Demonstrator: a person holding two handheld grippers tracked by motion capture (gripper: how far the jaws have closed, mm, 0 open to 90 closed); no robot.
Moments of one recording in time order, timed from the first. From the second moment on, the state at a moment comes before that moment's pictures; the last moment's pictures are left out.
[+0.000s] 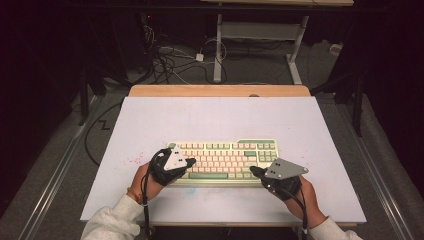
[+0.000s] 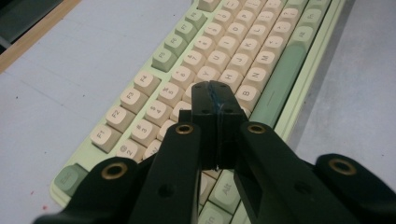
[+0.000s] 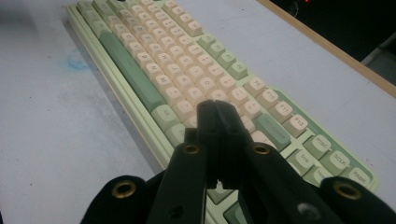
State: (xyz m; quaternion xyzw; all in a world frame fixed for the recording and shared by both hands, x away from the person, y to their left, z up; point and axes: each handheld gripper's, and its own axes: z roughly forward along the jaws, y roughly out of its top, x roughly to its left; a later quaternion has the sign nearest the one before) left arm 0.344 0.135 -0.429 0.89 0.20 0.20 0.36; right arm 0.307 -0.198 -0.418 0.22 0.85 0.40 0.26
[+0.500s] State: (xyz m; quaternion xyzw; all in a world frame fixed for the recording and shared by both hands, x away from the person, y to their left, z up) left arm 0.360 0.115 -0.431 0.90 0.20 0.19 0.35; right arm 0.304 -0.202 -0.422 0.22 0.85 0.40 0.25
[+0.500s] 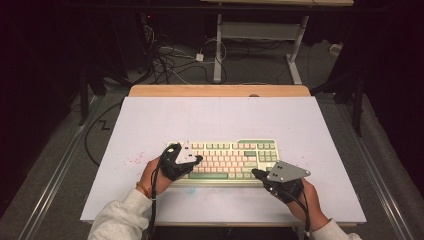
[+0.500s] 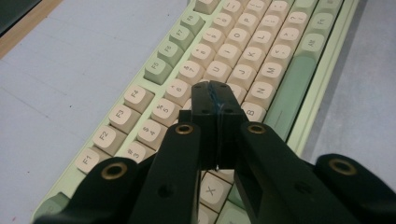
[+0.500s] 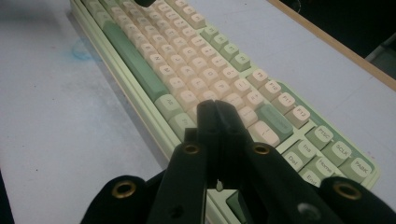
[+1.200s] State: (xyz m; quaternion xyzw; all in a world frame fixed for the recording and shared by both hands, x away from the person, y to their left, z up) left arm 0.377 0.100 -0.440 0.90 0.20 0.18 0.33; right arm 0.307 -0.203 -0.423 0.22 0.86 0.39 0.25
